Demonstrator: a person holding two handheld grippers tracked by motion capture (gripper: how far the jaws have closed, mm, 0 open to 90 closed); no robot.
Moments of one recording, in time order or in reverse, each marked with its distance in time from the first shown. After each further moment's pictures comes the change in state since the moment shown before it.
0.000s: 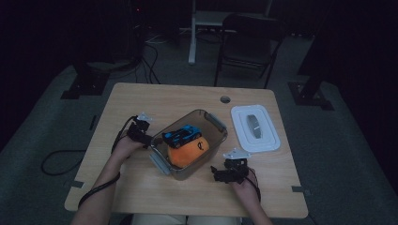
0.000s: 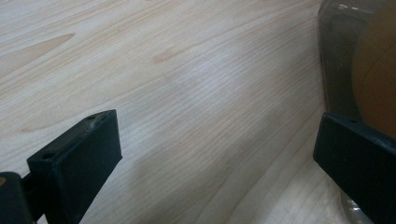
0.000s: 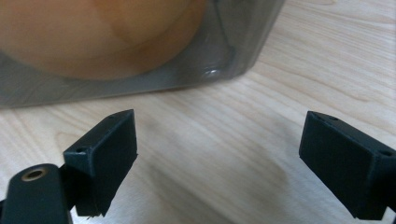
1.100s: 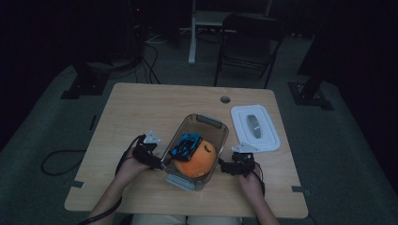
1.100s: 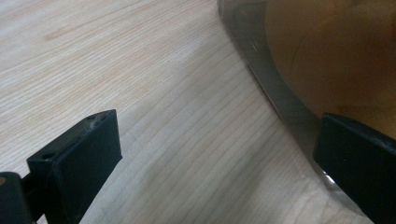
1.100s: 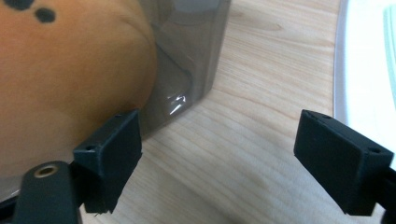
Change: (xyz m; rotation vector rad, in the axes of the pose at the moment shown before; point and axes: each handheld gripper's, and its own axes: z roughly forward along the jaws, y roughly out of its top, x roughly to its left) left arm -0.078 -0.031 -0.019 -0.034 -0.021 0.090; right arm -0.027 0.007 -0.003 -0.064 -0.031 0.027
